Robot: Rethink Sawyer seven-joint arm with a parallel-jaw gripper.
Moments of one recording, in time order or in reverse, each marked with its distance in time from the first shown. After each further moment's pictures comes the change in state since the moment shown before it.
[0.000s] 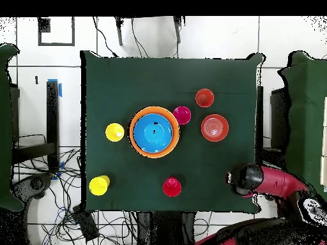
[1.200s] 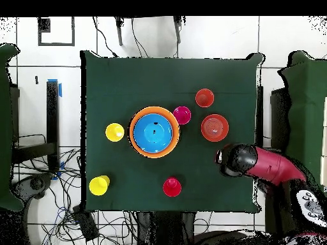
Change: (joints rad) arm 0.154 -0.147 -0.013 0.025 0.248 0.046 0.003
